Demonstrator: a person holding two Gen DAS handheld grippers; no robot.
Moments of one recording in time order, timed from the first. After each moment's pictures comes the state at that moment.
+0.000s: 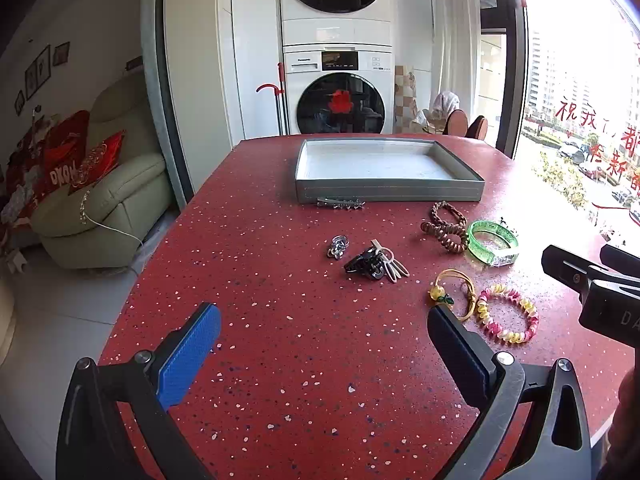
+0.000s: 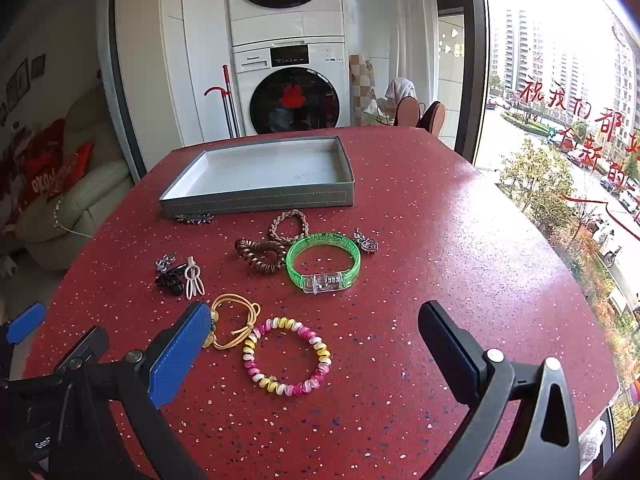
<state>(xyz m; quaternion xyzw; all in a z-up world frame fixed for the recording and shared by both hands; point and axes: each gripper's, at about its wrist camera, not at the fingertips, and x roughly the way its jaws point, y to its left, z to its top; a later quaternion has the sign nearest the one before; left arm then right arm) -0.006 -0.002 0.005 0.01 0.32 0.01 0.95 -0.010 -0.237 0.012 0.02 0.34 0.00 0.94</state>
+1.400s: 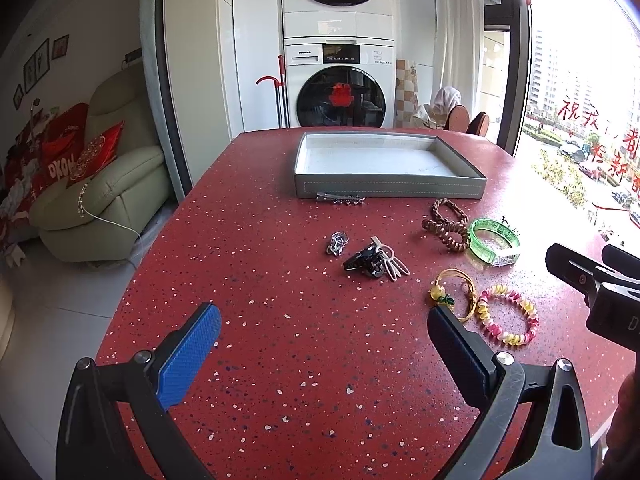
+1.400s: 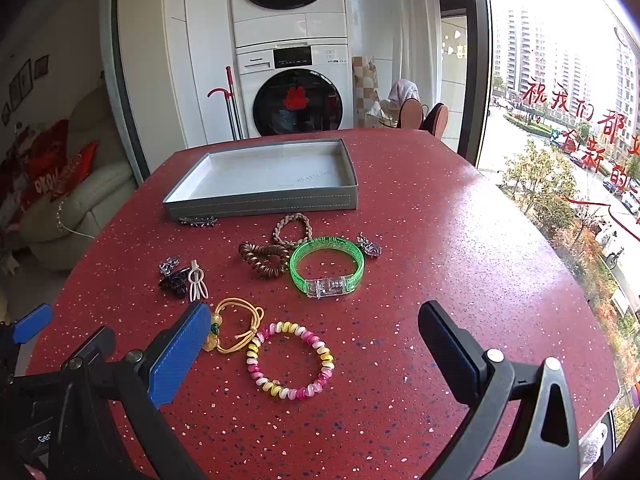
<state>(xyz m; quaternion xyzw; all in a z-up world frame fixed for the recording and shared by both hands) 0.002 -0.002 0.005 0.01 0.34 0.00 0.94 -0.008 -0.236 0.013 0.03 0.34 0.01 0.94</state>
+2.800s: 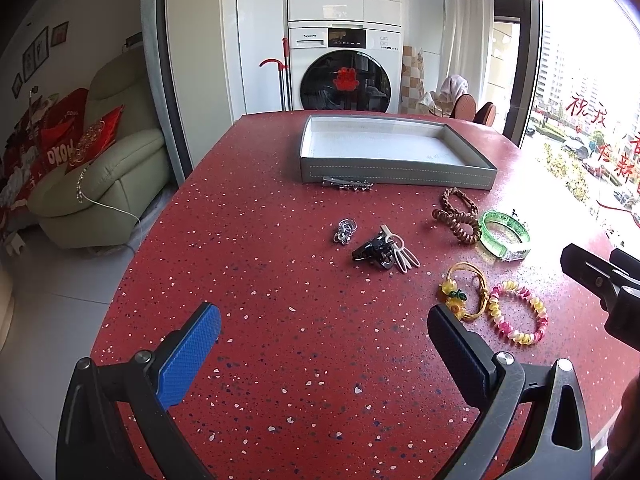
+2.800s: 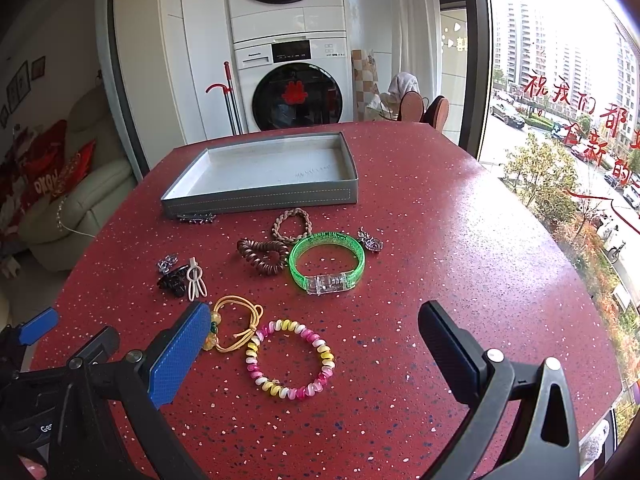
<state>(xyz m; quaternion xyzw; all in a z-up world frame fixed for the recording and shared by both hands) 0.014 0.006 -0.004 0.00 0.37 0.01 0.93 -0.004 -0.238 0.010 0.03 0.35 0.01 0.94</state>
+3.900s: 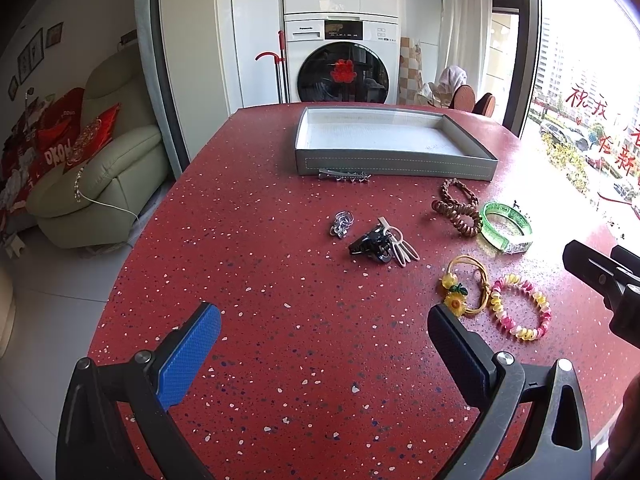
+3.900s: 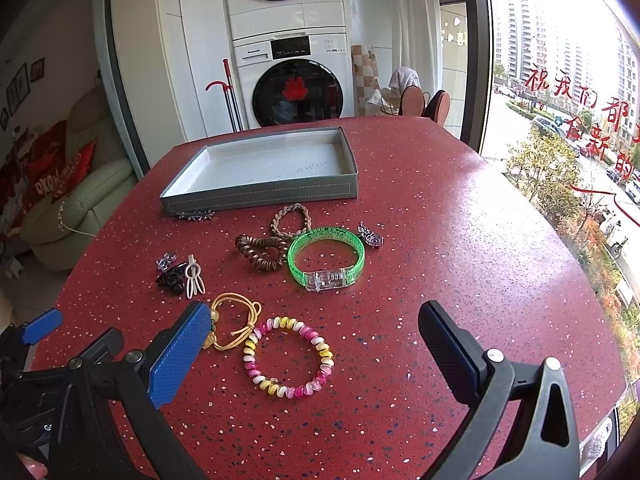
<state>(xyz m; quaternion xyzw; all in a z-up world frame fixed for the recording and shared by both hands) 0.016 0.004 -0.009 0.00 0.38 0.00 0.93 -0.002 -0.240 0.004 0.04 0.35 0.01 0.93</state>
